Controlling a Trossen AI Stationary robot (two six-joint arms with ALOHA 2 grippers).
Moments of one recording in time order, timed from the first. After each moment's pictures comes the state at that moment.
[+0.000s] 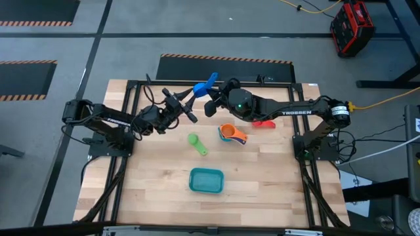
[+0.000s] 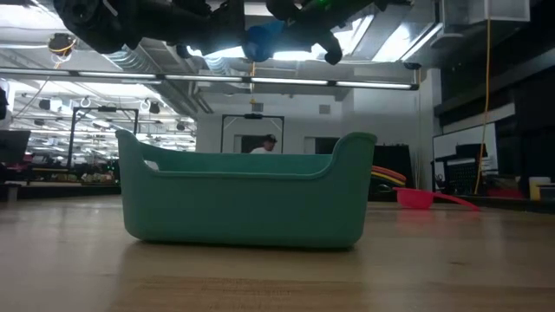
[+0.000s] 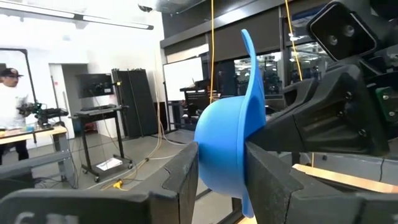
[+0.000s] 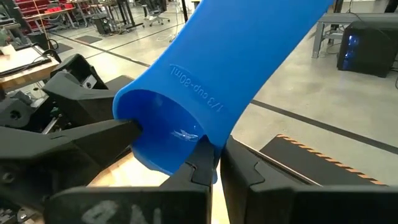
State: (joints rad) left arm 0.10 1.37 0.57 1.13 -0.74 0.27; right arm -0.08 1.64 1.29 0.10 0.54 0.34
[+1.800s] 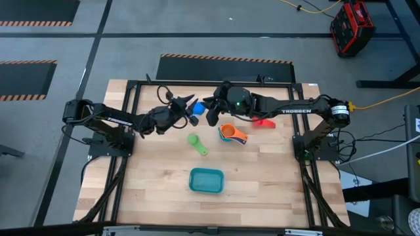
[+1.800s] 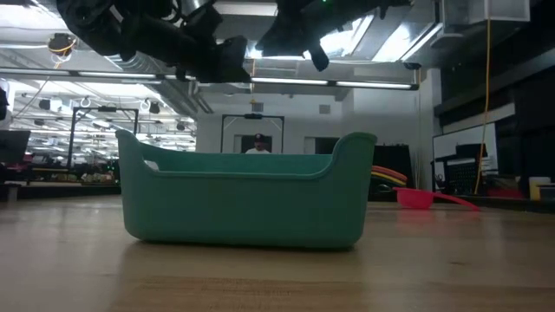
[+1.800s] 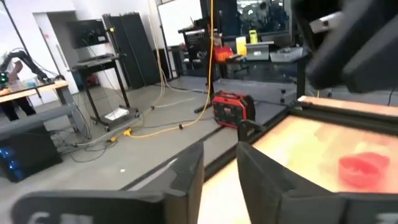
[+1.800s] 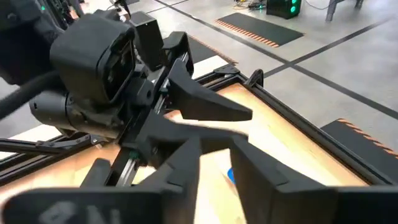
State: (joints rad) left arm 0.11 1.37 0.57 0.81 -0.74 0.13; right arm -0.13 1.64 1.29 0.01 0.21 0.28
